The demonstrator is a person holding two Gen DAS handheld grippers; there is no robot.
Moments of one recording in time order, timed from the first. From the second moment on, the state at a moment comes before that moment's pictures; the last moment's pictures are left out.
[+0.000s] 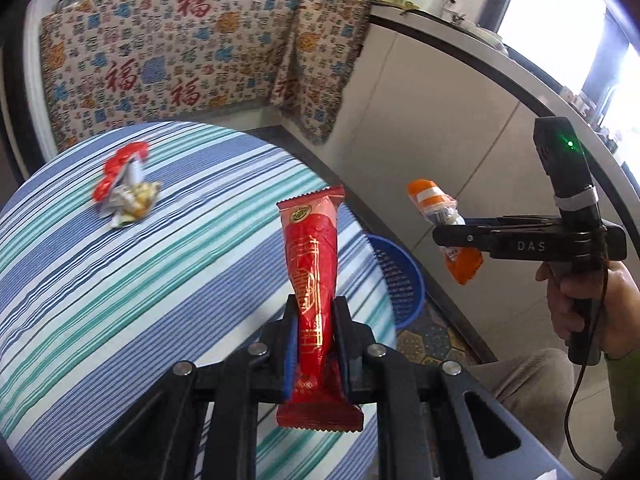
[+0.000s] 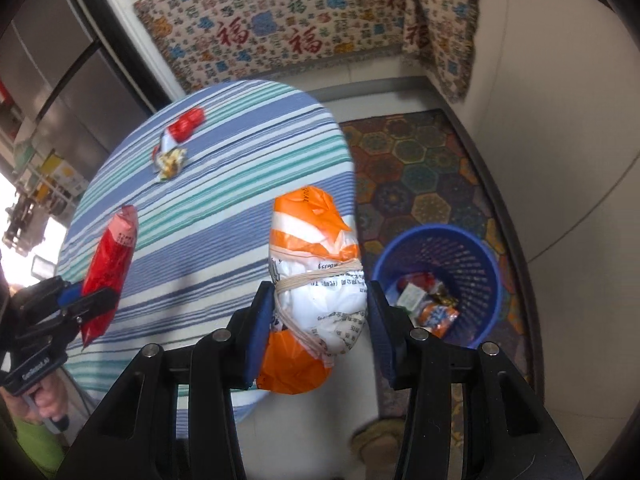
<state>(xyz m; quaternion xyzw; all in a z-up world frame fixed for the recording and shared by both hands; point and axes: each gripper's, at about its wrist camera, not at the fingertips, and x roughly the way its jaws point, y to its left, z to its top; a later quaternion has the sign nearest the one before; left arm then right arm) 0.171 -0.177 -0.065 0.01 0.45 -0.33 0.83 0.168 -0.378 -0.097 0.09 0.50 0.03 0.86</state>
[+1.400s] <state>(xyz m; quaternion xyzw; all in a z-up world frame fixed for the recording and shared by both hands) 0.270 -0.455 -0.261 0.02 0.56 -0.33 0.76 0.212 -0.623 -0.272 0.27 0.49 -0.11 0.82</state>
